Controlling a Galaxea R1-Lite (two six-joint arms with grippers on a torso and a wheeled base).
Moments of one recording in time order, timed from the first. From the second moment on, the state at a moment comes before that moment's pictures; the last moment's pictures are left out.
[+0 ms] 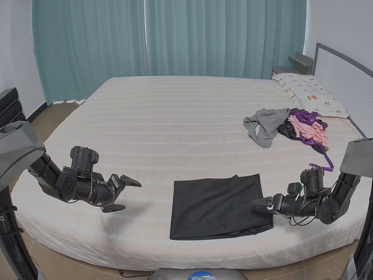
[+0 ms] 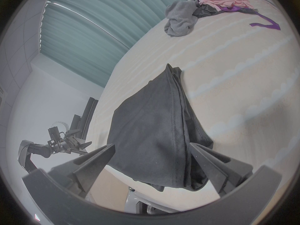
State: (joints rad) left arm -0.13 2.09 -0.81 -0.42 -0.49 -0.92; right arm 0.17 2.18 -0.47 -0.97 0.46 0.57
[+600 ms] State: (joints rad) left arm -0.14 2.09 -0.81 -0.42 -0.49 -0.92; right arm 0.17 2.21 -0.43 -0.97 0.45 0.55
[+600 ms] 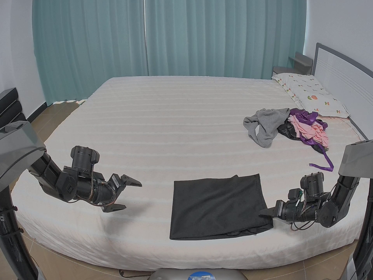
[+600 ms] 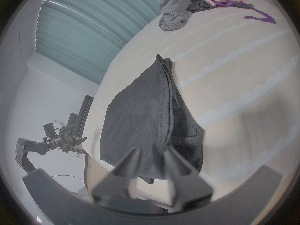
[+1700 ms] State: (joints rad) left arm -0.14 2.09 -0.81 -0.42 -0.49 -0.92; right arm 0.08 2.17 -0.33 -0.97 0.46 0.39
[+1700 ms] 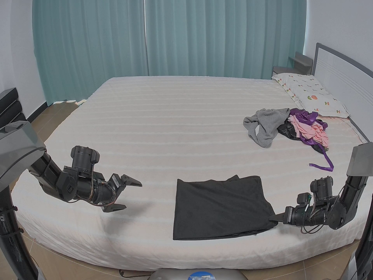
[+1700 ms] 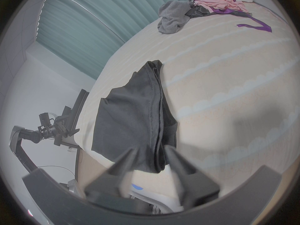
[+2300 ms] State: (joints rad) left arm -0.14 2.09 -0.81 -0.42 -0.47 -0.92; right arm 0.10 2.26 -0.76 -0.93 0.39 0.55
